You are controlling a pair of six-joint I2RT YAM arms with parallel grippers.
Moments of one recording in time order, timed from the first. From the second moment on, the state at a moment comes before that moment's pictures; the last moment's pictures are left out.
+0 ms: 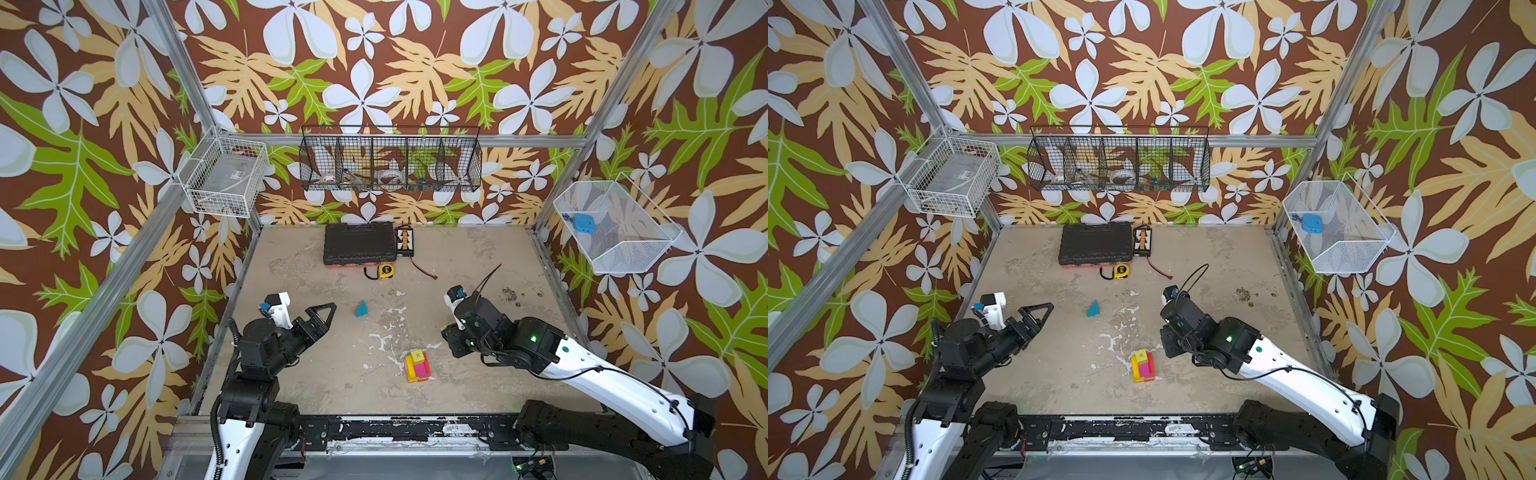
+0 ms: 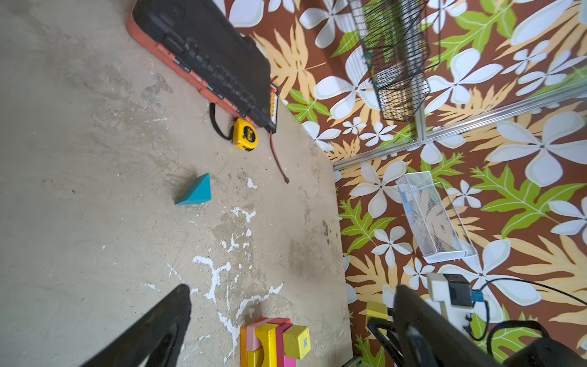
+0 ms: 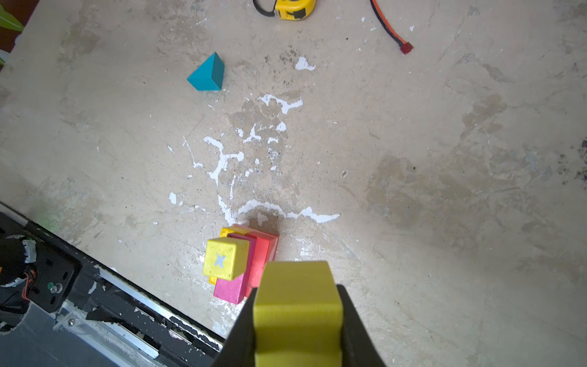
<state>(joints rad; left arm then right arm) -0.11 0.45 0.53 -0.47 0.42 -0.95 0.90 1.04 1.00 -0.91 0.18 0.50</state>
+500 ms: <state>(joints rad) -0.10 0.78 0.57 -0.46 0.56 -0.73 0.98 0.91 0.82 -0.94 0.05 0.59</state>
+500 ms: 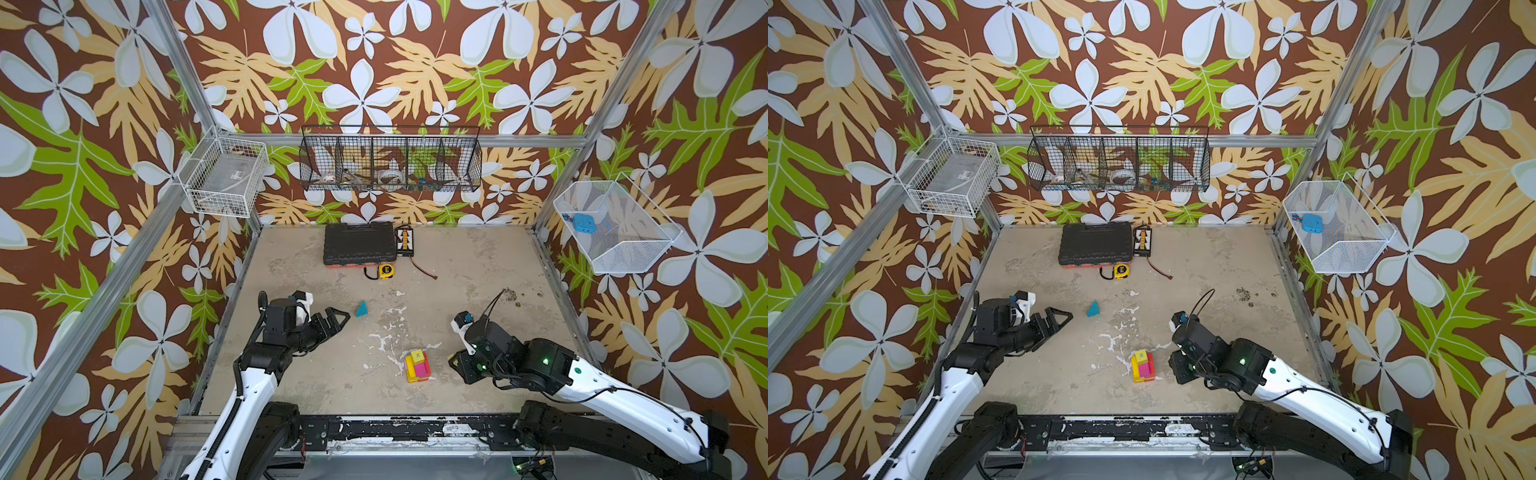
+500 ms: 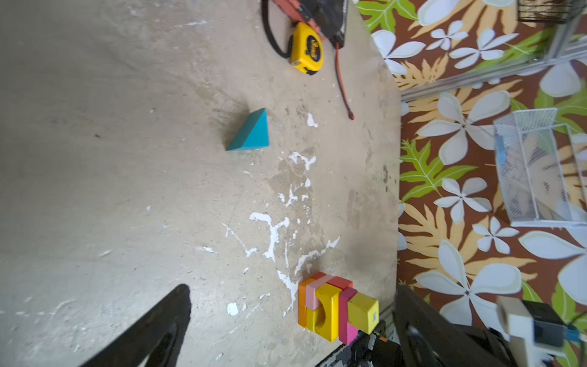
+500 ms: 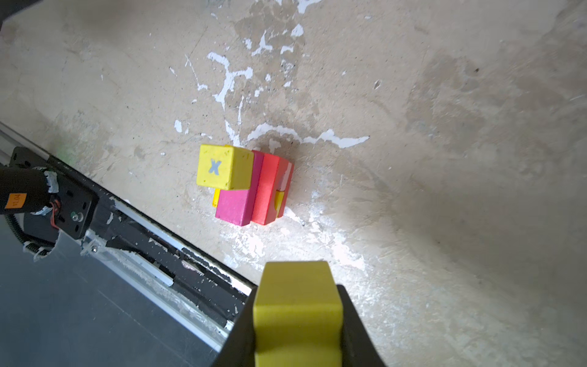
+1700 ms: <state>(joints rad) -0.10 0.53 0.57 -0.48 0.61 -0.65 1.23 1.31 0.98 -0.91 0.16 0.84</state>
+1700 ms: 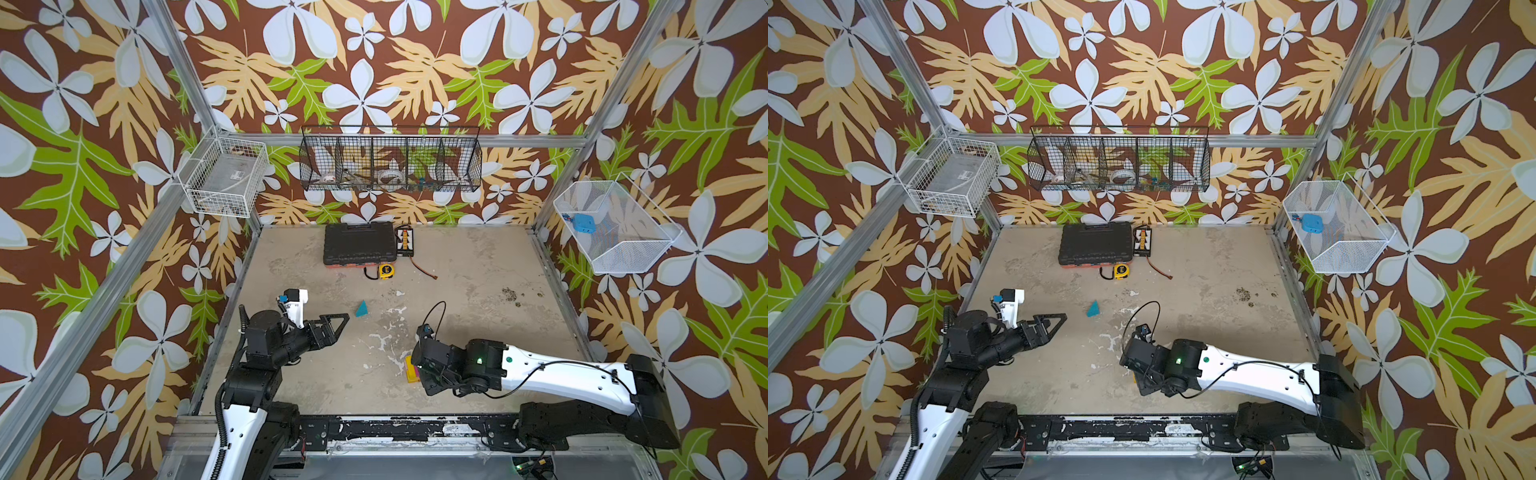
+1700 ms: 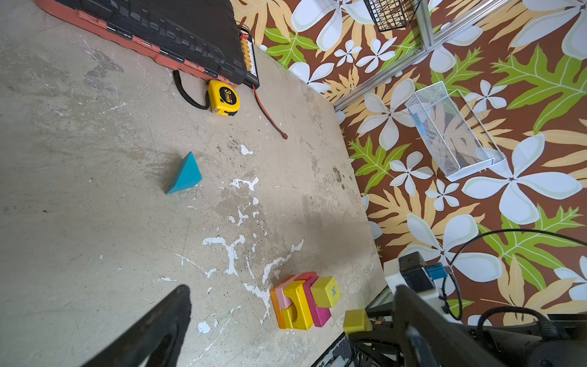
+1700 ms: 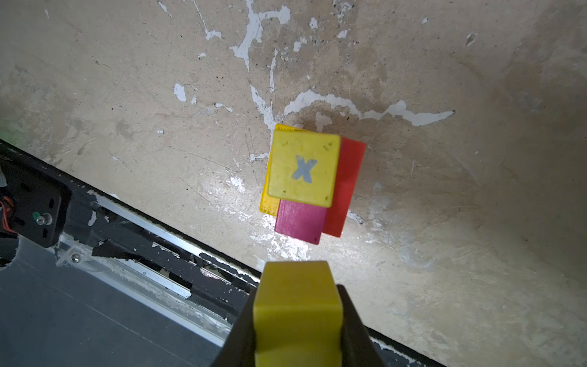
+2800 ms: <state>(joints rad) -0.10 0.53 0.57 -0.48 0.61 -0.64 1.23 1.47 1.06 -0.92 0.24 0.85</state>
